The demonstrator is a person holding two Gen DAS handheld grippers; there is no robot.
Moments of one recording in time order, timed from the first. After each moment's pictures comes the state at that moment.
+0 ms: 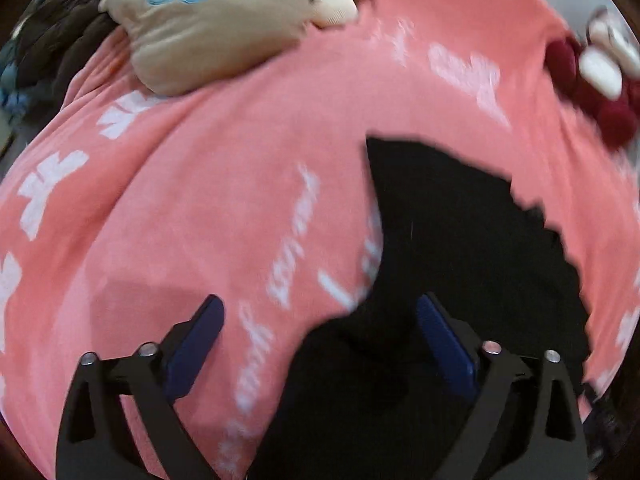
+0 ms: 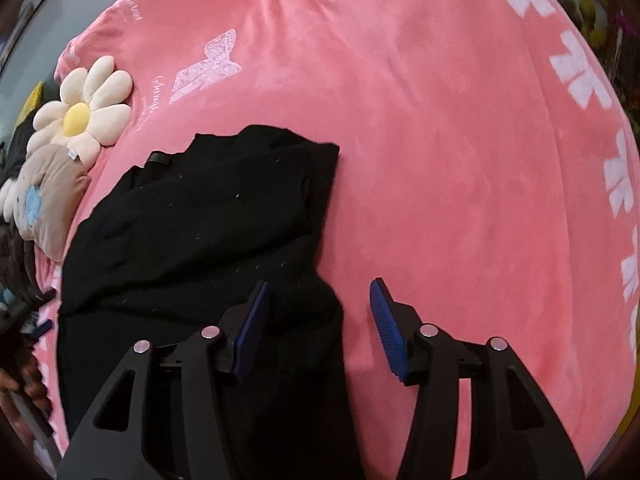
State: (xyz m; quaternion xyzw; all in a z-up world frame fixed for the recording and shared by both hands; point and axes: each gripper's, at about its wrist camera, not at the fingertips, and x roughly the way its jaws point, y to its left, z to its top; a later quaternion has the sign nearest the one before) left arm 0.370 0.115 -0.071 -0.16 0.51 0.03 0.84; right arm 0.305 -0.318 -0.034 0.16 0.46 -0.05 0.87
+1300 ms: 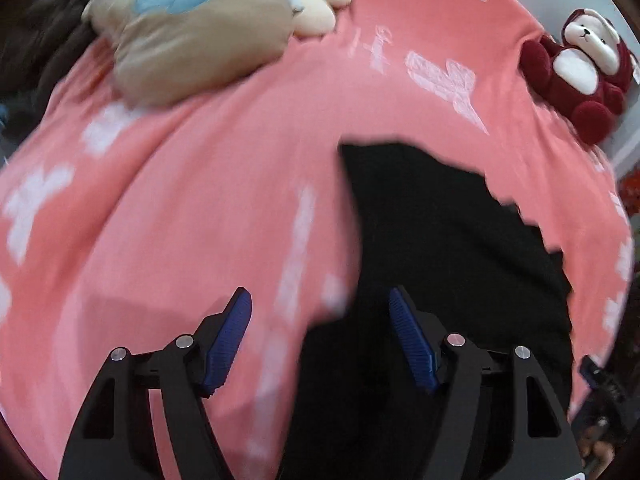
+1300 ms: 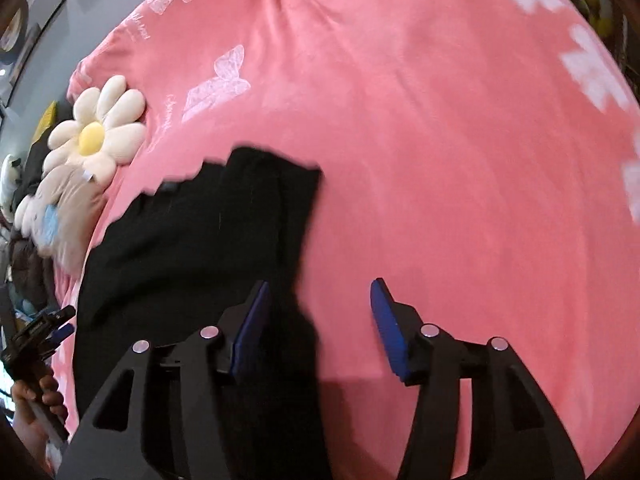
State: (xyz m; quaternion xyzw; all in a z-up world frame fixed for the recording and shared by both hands) left arm 0.348 0.127 -0.067 -0.18 0.50 -0.02 0.85; right arm 0.276 -0.347 -0.039 0.19 0.45 -0.03 0.87
